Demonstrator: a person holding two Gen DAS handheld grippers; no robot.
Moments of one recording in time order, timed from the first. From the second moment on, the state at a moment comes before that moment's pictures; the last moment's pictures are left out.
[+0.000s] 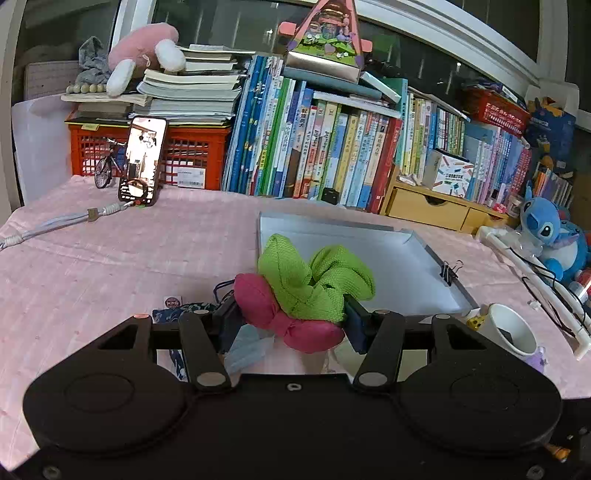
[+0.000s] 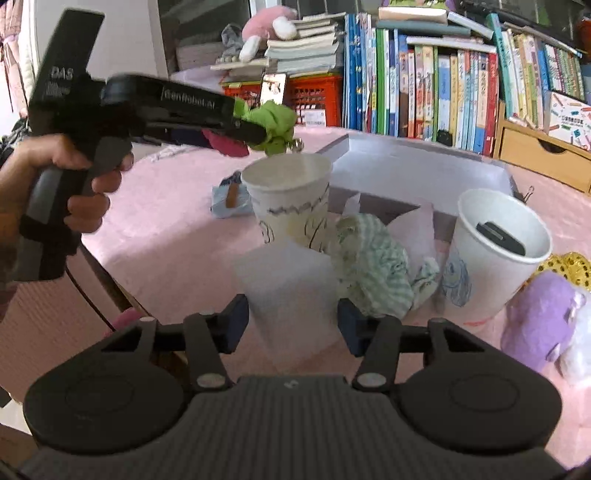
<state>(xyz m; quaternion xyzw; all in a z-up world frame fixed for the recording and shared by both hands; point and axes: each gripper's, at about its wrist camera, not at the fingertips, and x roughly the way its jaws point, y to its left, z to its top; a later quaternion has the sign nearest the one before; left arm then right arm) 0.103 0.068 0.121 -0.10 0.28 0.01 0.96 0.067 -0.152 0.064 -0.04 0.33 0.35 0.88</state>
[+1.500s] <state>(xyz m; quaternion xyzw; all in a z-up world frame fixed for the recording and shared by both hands) 0.335 0.009 0.099 -0.09 0.47 -0.04 0.87 0.321 -0.188 0.080 0.01 0.49 0.19 0.85</state>
